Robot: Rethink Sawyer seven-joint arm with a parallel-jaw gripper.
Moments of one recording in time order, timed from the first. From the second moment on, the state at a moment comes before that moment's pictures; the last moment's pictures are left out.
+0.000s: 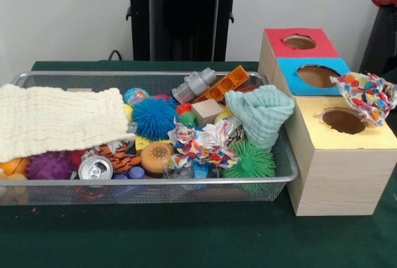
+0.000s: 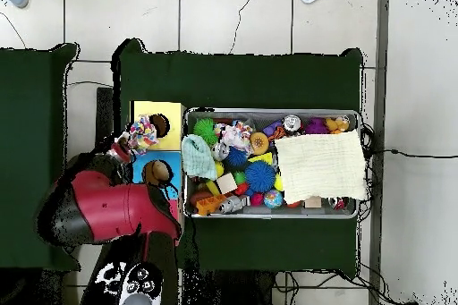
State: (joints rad) arm 0.27 -0.80 -0.09 1.76 0.11 0.18 1.16
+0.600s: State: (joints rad) arm 0.29 -0.78 -0.11 1.71 0.11 0.18 1.16
